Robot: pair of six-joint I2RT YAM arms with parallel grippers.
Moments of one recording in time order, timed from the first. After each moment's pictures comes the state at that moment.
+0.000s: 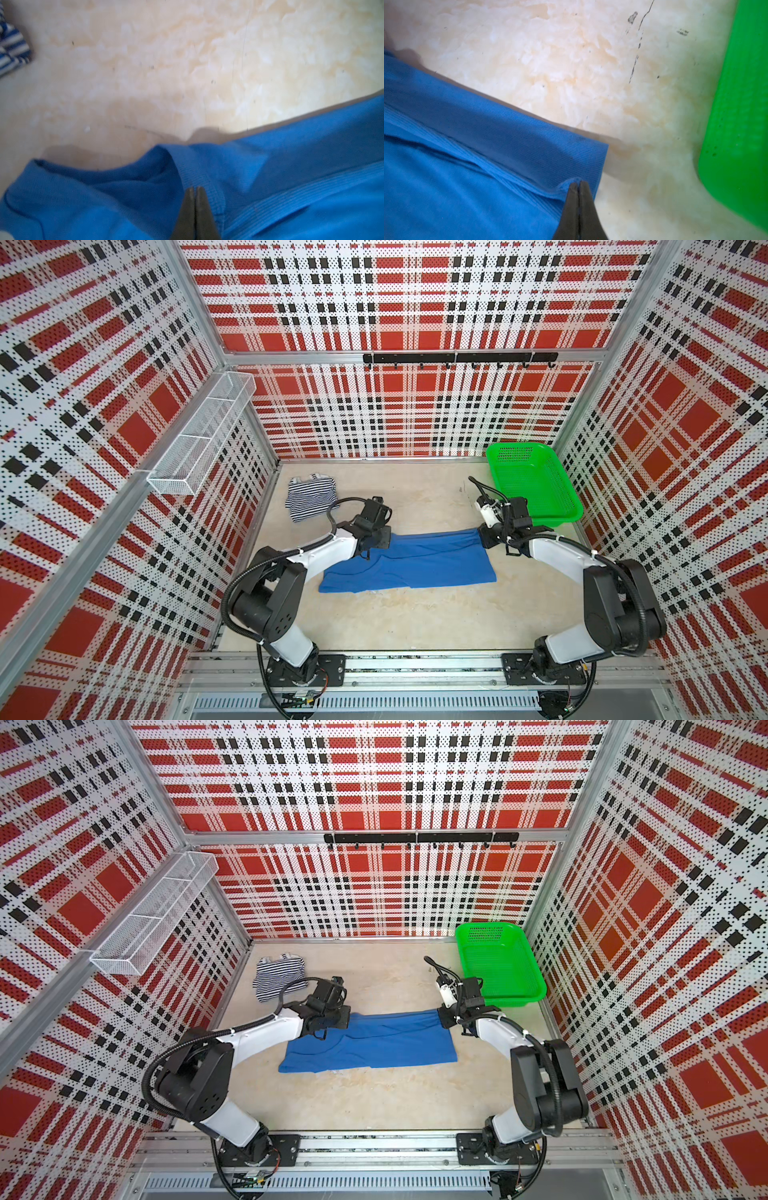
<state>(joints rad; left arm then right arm) -0.54 1.59 0.91 -0.28 -0.16 -0.39 0.20 1.46 0.77 -0.16 -0.18 -0.19</state>
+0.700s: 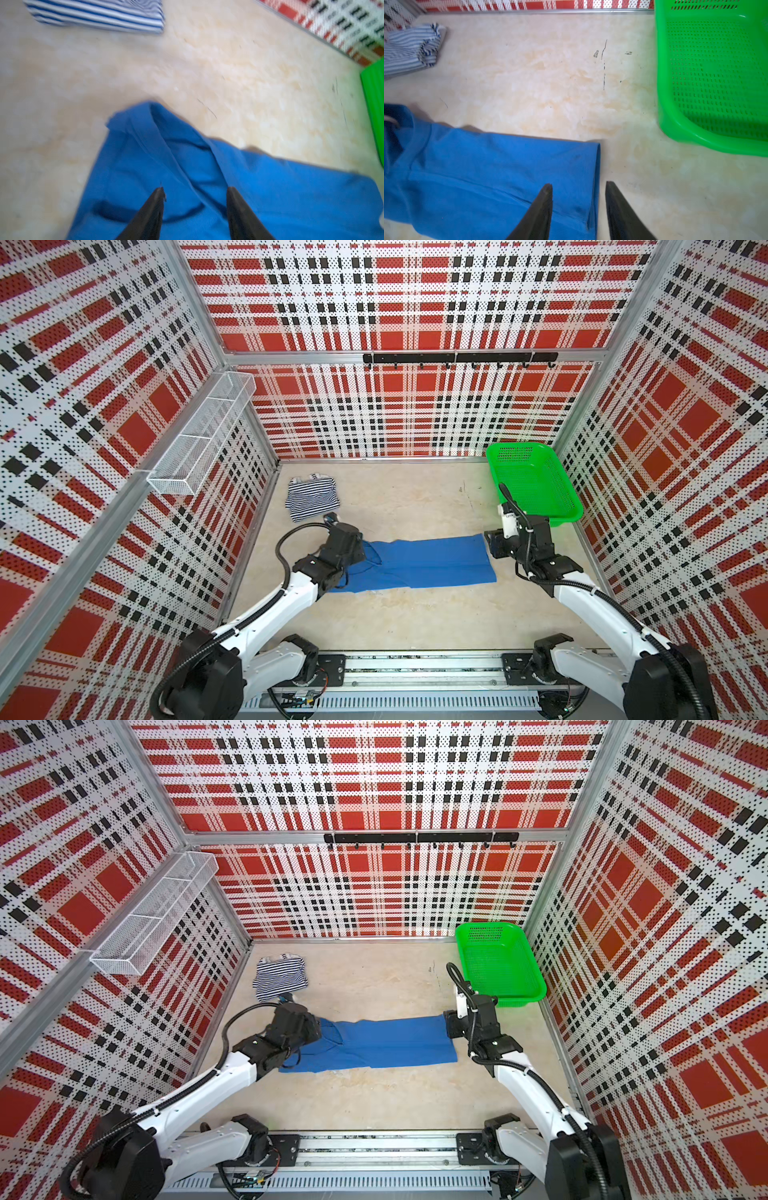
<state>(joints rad) -0.39 1.13 0.67 -0.31 -0.27 -0.70 0.28 1.09 0.67 -0.19 -0.04 0.16</state>
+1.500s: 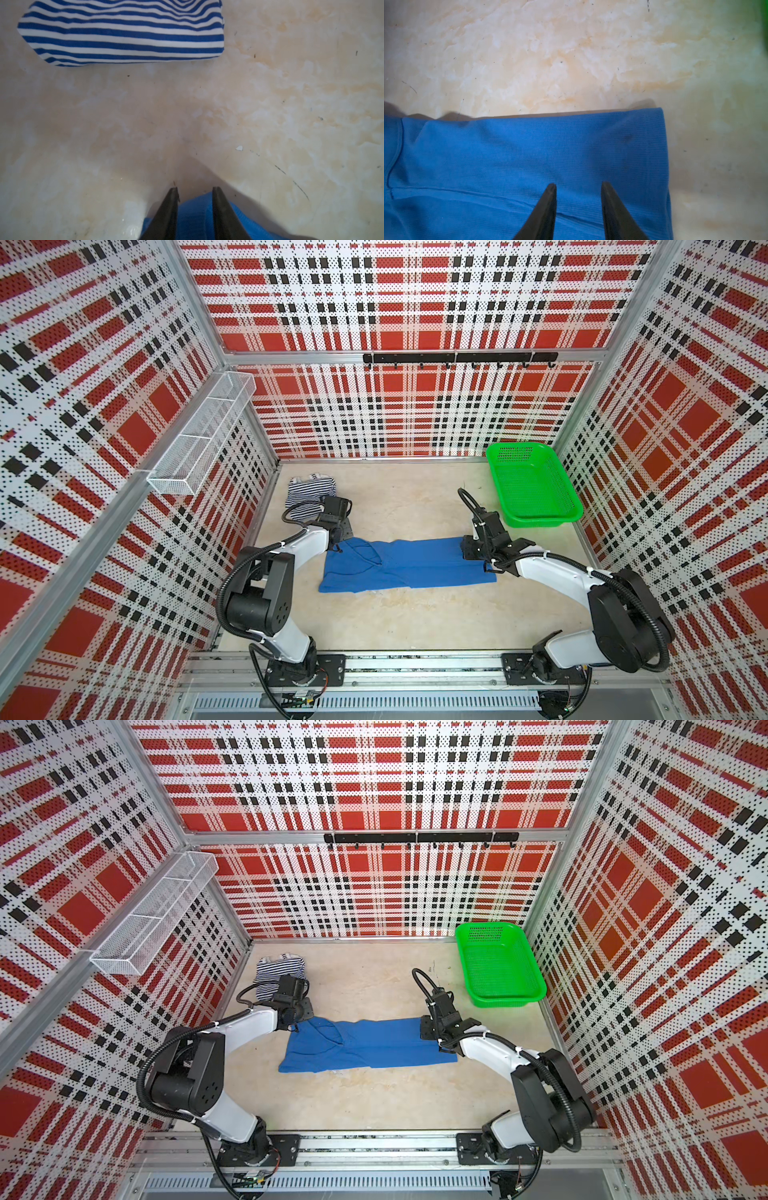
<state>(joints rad) -0.20 1.63 0.90 -0.25 -0.26 -0.47 0.47 1.44 0.75 -0.20 0.07 0.46</state>
